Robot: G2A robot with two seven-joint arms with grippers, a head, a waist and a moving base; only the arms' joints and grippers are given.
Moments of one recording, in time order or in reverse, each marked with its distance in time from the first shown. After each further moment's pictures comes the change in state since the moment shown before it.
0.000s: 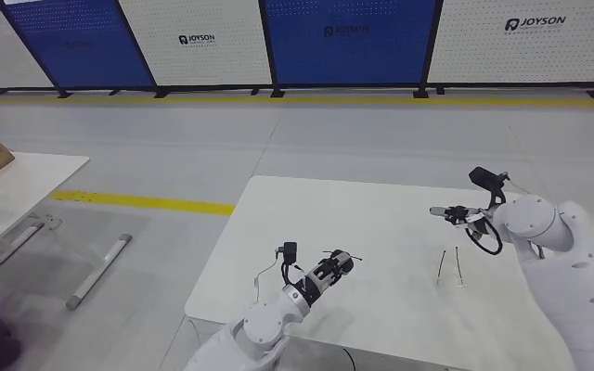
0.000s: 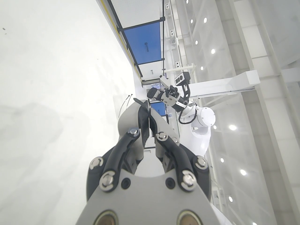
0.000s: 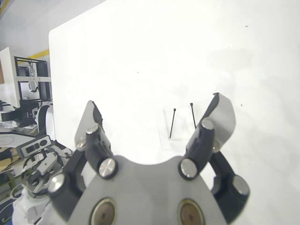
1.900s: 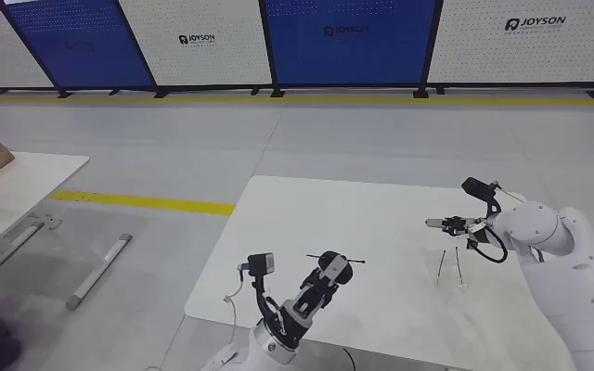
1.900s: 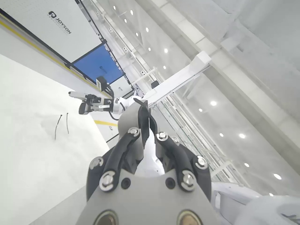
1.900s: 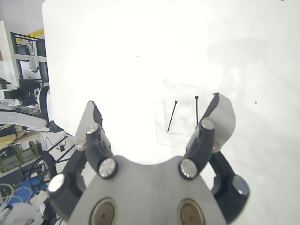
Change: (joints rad) left arm 0.359 0.037 -0.100 -0.591 0.394 -0.153 0.182; right arm -0.007 0.004 -0.001 0.063 0.052 -0.125 0.055
